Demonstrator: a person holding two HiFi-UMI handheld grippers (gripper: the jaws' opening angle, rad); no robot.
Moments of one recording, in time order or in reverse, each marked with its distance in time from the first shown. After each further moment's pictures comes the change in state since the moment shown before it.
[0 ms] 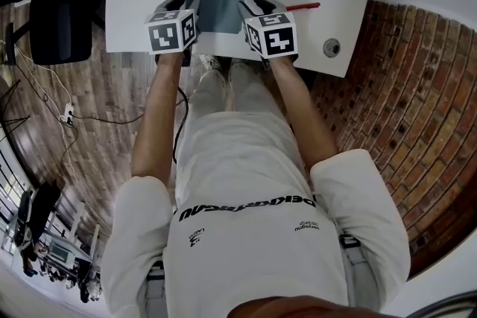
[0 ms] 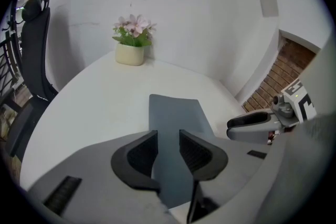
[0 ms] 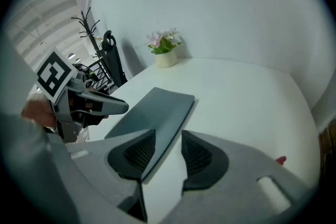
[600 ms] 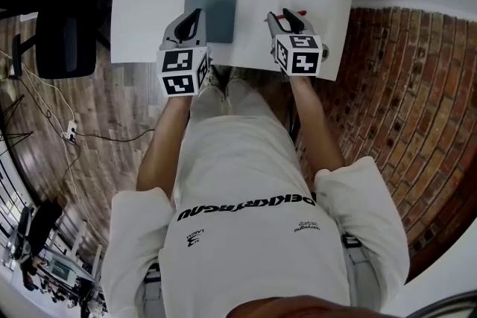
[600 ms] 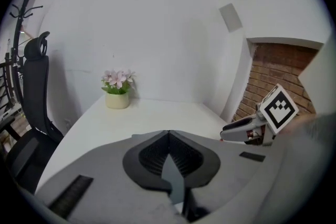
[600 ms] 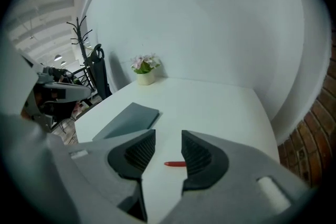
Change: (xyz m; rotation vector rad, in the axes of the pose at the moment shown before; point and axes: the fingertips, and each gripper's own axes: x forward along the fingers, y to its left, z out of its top) left arm -0.093 -0.079 0.049 0.167 -0.328 -0.017; right arm -0.097 -0.062 0.008 0.020 -0.162 -0.192
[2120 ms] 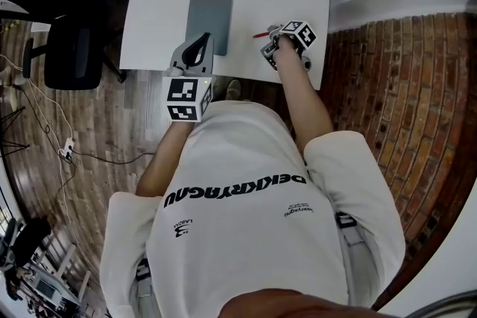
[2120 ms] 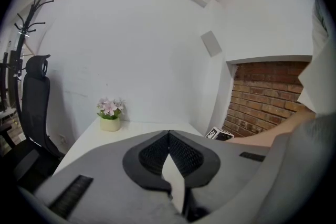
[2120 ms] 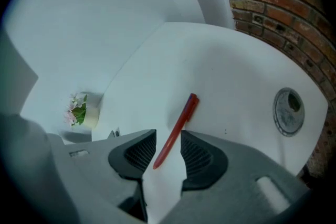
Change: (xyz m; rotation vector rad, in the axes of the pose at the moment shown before) left arm -0.112 -0.081 0.061 0.042 -0.206 -0.074; right arm 0.029 -0.078 -0.088 1.093 0.203 -0.136
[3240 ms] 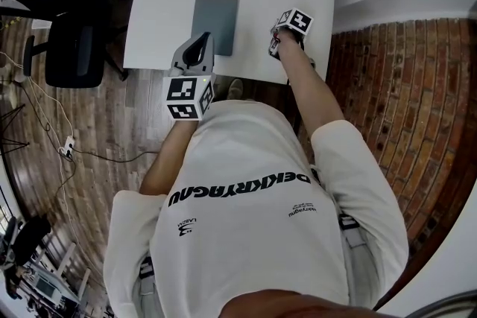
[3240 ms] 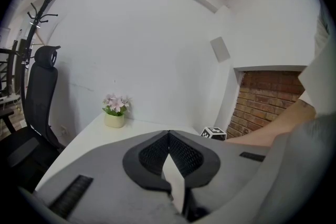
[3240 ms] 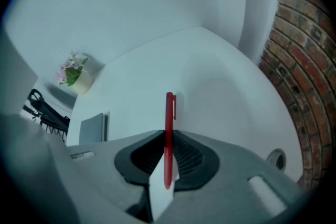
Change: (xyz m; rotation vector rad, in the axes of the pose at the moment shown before) left arm -0.002 0.027 -0.001 -0.092 -0.025 0.027; right arm 0.013 0.022 0.017 -0.388 0.034 -0.188
